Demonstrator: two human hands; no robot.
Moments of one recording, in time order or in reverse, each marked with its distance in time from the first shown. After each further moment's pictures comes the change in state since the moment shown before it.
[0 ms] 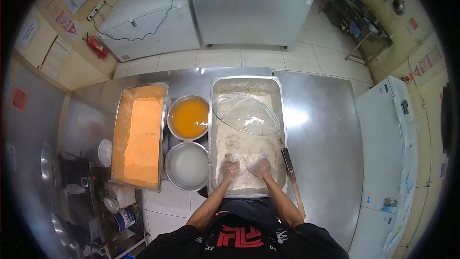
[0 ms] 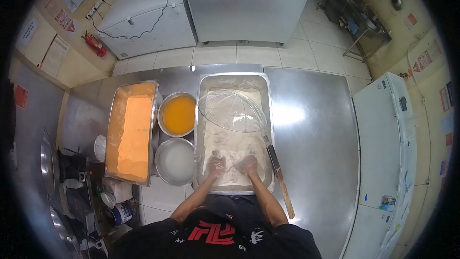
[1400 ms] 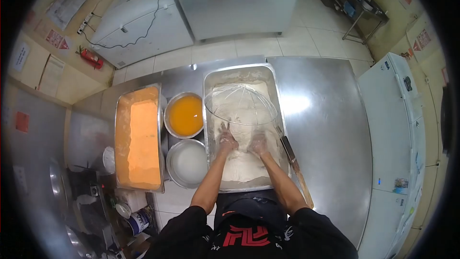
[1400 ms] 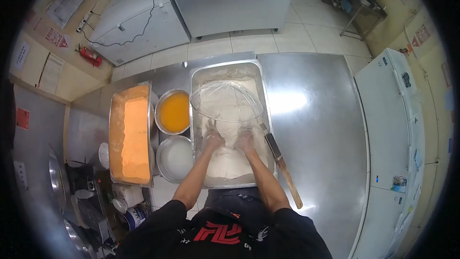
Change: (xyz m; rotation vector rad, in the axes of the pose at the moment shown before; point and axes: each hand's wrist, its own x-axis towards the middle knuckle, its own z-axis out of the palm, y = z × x) left_hand 0.110 -0.001 0.011 0.394 0.370 0.440; right_hand 0.081 0.007 0.090 0.084 0.671 -0.287
